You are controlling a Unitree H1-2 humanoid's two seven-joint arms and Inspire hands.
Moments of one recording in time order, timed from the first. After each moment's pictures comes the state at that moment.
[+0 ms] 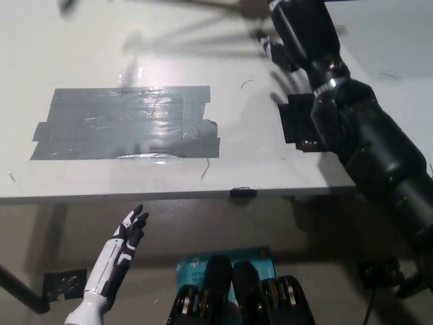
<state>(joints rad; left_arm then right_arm) -0.02 0.16 -0.07 0.01 0.11 -0.09 -0.09 -1.02 -0.23 0.47 0.72 -0.82 -0.11 -0.40</state>
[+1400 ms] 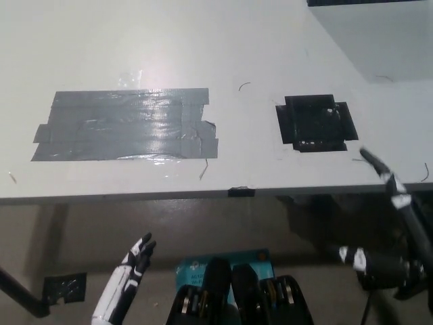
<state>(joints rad) 0.08 0.15 -0.12 0.02 0.15 -0.09 -0.09 -0.01 -0.40 0.27 -0.45 -0.12 0.05 -0.10</state>
